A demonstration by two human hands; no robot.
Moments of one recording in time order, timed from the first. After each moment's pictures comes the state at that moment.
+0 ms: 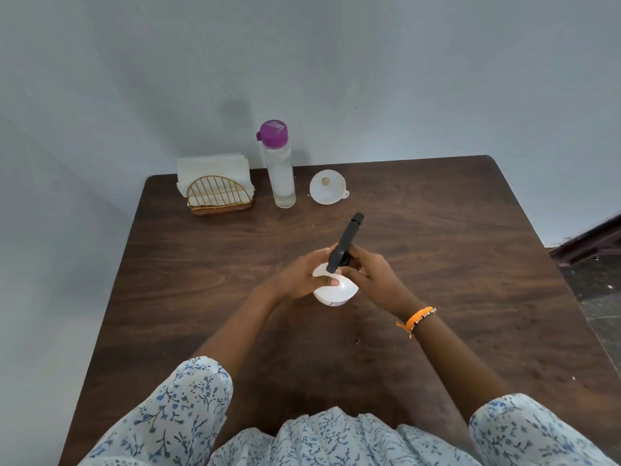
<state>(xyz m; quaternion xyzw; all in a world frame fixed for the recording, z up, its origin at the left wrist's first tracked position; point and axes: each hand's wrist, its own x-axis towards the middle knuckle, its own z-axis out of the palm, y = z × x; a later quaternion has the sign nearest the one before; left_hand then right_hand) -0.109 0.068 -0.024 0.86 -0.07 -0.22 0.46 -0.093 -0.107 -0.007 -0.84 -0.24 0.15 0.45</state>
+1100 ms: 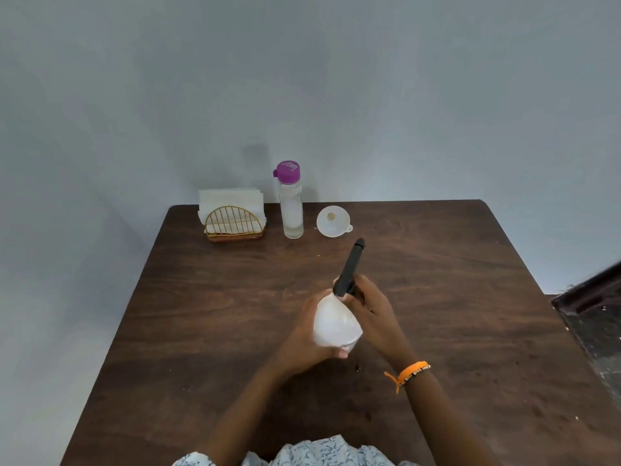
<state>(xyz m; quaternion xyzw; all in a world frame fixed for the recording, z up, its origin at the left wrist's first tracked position) -0.193 0.047 -0.031 0.80 0.03 -0.13 0.58 -0.143 -0.095 0.015 -0.76 -0.14 0.12 0.62</state>
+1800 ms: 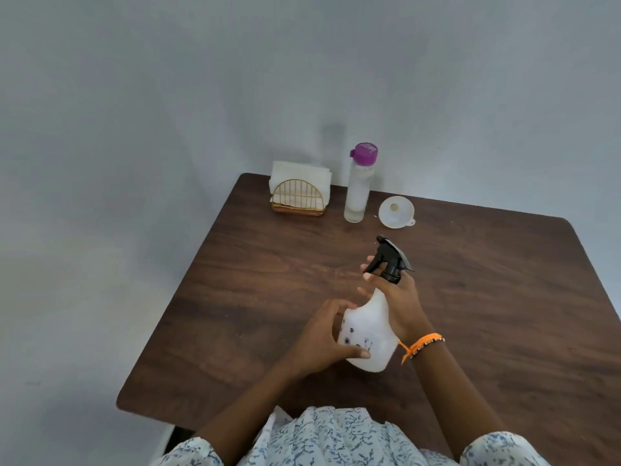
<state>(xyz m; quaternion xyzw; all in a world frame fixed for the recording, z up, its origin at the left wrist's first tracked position) -0.255 0.079 -0.026 0.82 0.10 -0.06 0.56 -0.138 -0.041 -0.006 -0.62 0.01 0.24 0.75</state>
